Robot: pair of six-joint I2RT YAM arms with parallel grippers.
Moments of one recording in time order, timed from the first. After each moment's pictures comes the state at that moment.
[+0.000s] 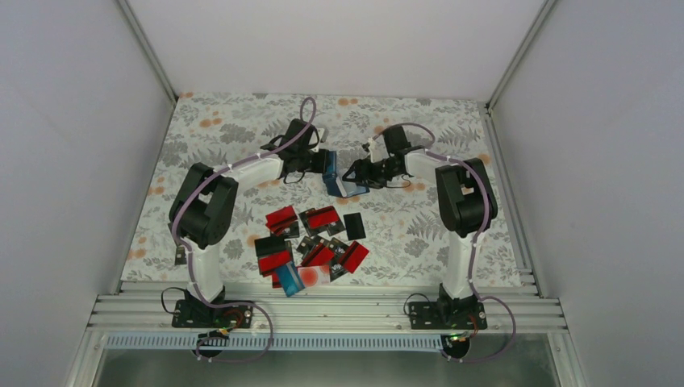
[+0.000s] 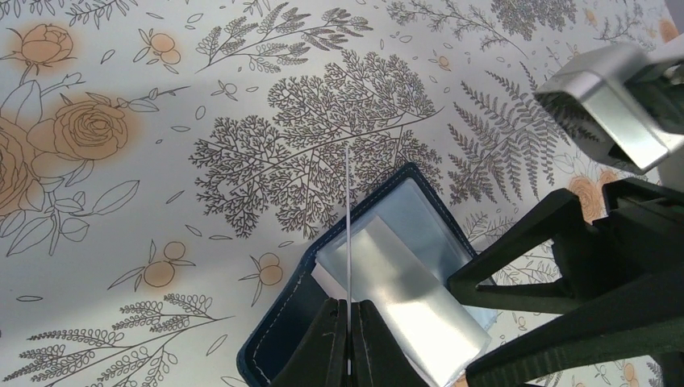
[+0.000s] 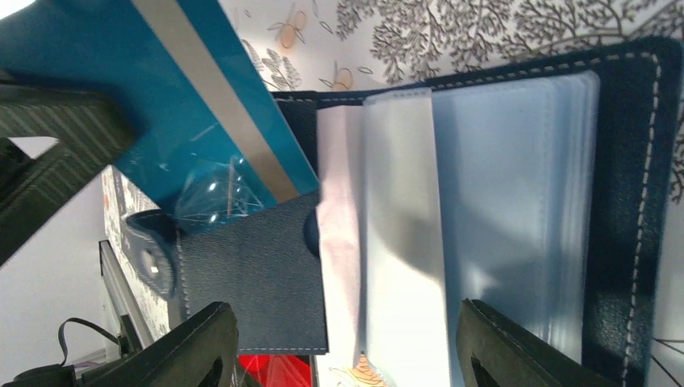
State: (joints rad) left arm -0.51 1.94 1.33 -0.20 0.27 -0.37; right arm 0.31 2.04 1.31 -0.38 -0.78 0.32
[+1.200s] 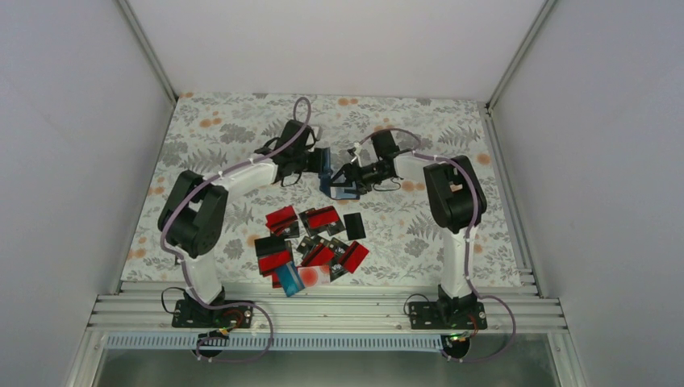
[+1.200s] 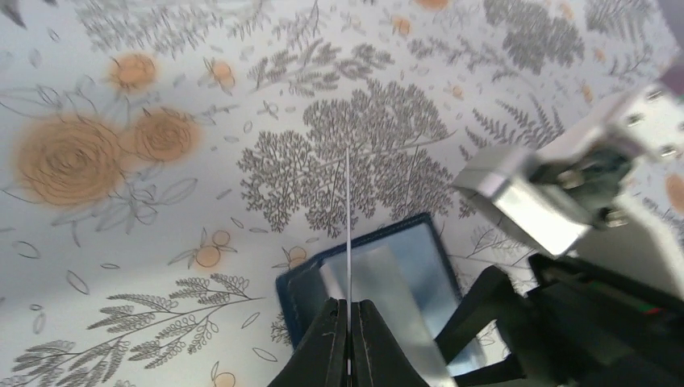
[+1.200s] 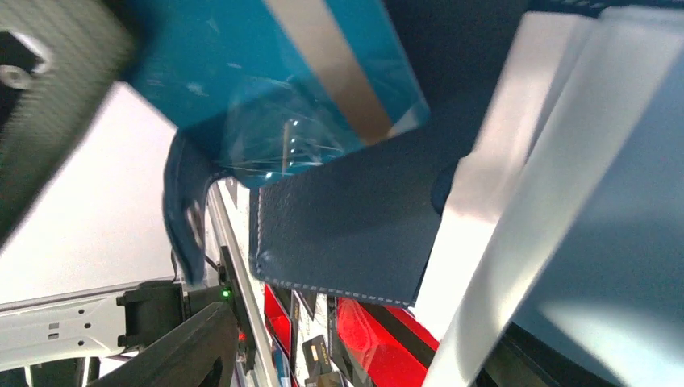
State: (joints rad) left arm -0.52 1.86 1.26 -0.19 0.18 -0.40; right arm 0.37 2.12 1.33 -0.33 -1.05 0.34
